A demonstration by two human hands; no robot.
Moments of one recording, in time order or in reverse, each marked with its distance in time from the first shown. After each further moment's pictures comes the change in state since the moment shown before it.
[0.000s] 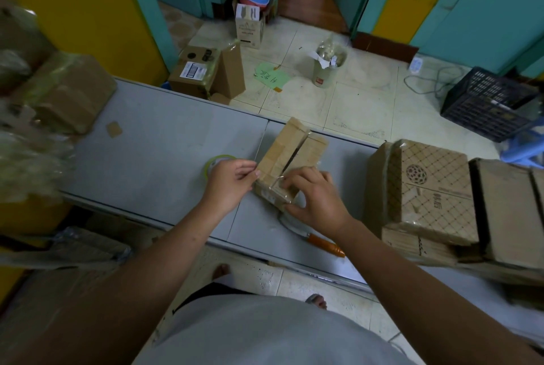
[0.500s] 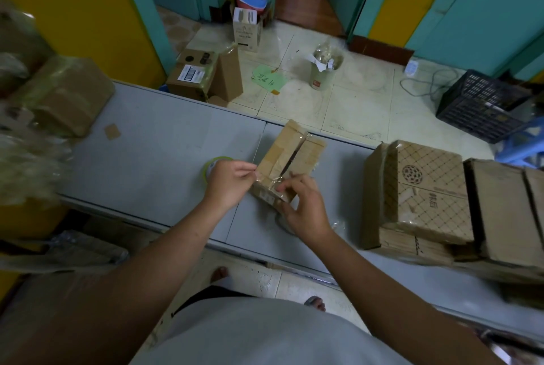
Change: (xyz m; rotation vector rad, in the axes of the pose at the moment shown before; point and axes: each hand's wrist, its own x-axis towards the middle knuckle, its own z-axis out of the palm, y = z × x) left_hand 0.006 0.006 0.004 0.086 0.035 -0.038; right_hand -0.005 -0.020 0.039 0.390 0.223 0.272
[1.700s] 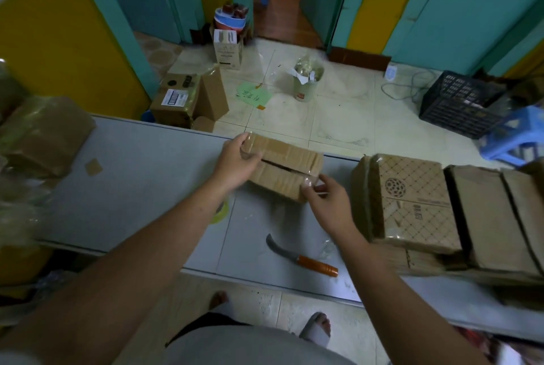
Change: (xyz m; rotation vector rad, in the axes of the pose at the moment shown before) left_hand 0.074 0.074 0.016 0.060 -0.167 0.041; right_hand 0.034 -0.008 -0.078 0.145 0.118 0.460
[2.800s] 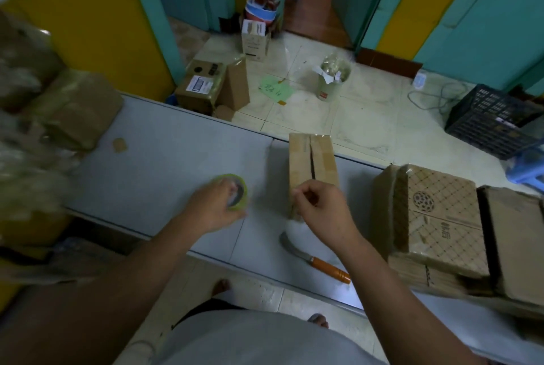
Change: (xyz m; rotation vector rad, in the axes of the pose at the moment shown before) left_hand -0.068 -0.108 -0.053 0.671 -0.114 0.083; right_hand -0.023 -0.051 0.031 -0.185 -0.235 -0.193
